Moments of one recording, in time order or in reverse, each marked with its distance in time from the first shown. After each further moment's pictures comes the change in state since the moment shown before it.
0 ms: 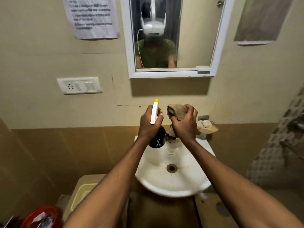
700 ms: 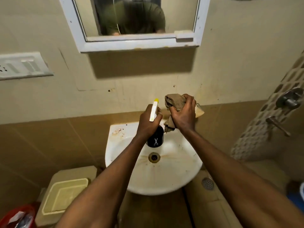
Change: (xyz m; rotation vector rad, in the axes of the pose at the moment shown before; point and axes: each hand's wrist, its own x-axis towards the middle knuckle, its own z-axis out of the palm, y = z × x) left_hand 0.016 -0.082 0.137 0.009 -0.174 -0.161; right_hand 0.062 0.138 0.002 -0.065 0.020 0.081
